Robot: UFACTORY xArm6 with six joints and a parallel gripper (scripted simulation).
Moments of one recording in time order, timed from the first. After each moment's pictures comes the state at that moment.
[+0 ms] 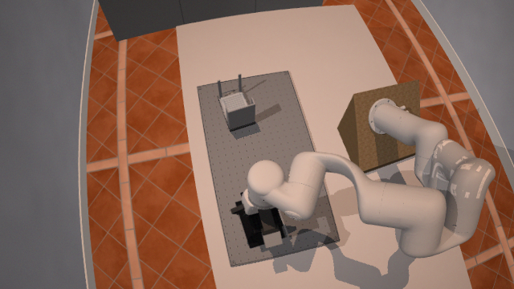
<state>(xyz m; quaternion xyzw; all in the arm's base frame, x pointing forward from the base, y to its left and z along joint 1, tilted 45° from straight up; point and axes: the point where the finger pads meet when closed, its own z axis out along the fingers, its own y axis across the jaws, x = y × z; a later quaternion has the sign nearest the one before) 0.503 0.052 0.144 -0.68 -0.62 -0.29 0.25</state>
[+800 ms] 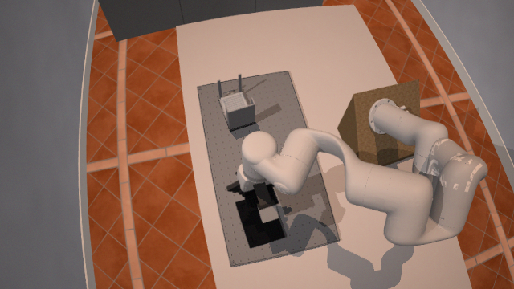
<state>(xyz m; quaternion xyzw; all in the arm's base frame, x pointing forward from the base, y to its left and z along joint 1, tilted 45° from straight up) 0.492 0.007 0.099 -0.67 -0.63 -0.30 0.25</state>
